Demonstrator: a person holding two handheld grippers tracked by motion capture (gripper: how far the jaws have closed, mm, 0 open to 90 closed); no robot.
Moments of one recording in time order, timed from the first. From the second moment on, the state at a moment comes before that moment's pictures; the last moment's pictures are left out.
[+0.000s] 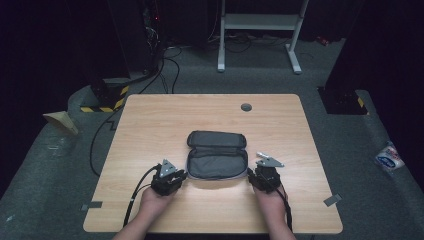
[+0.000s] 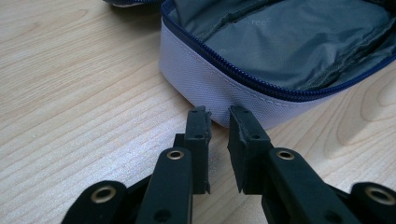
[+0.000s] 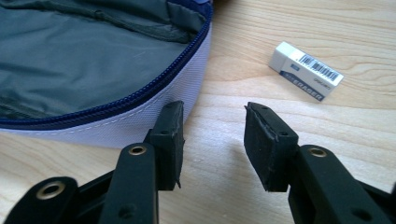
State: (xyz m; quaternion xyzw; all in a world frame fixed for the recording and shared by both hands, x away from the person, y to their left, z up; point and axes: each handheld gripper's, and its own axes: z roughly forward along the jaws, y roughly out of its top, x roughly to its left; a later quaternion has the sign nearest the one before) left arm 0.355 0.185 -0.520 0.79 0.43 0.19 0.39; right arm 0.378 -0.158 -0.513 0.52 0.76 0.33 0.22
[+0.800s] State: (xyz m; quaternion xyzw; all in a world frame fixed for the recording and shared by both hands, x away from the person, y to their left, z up) left arm 0.369 0.249 -0.522 0.77 0.49 0.24 0.33; right arm 0.363 -0.182 -0.517 0.51 0.76 0.34 0.23
